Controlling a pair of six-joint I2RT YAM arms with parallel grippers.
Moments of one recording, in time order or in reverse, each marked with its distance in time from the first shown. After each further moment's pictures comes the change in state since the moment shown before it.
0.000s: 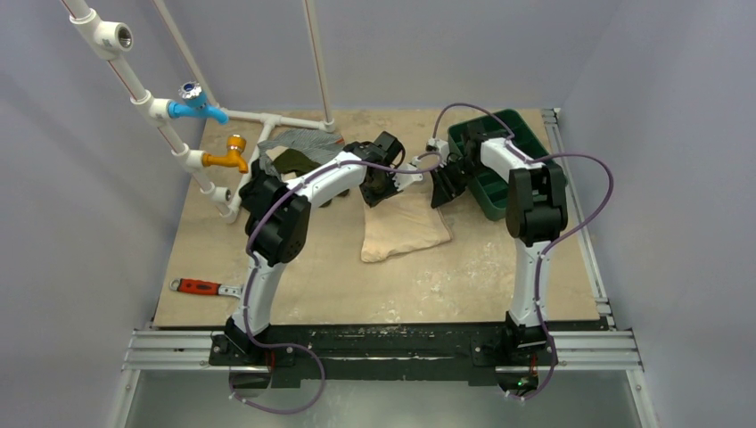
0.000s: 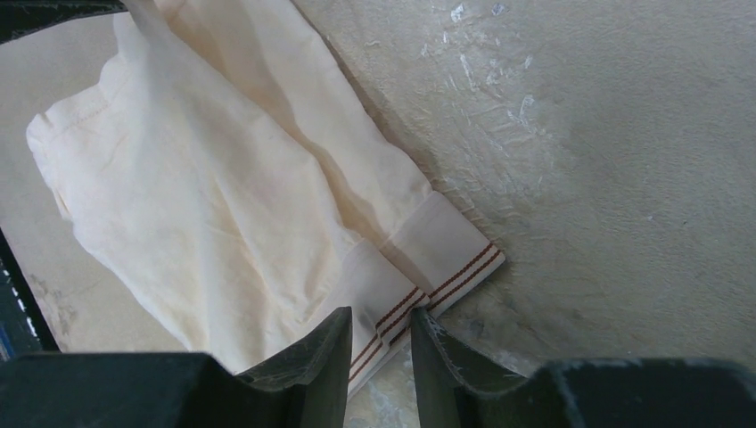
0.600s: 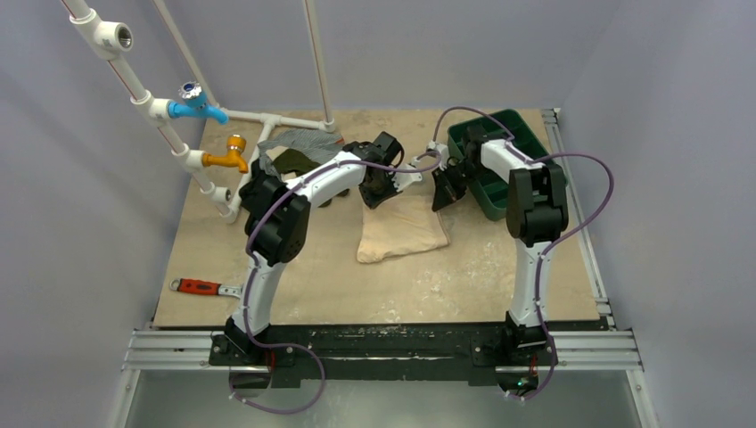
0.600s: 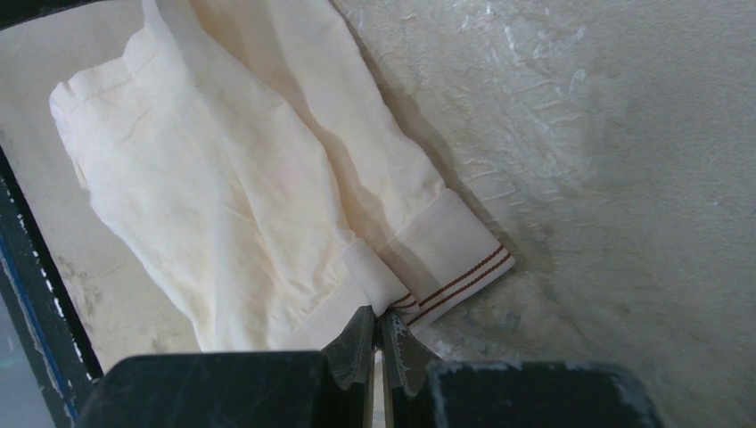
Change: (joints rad) left arm 0.003 0.000 -0.001 -0.014 0.027 -0.010; right arm 0.000 0.013 -0.013 -0.032 -0.040 -0.021
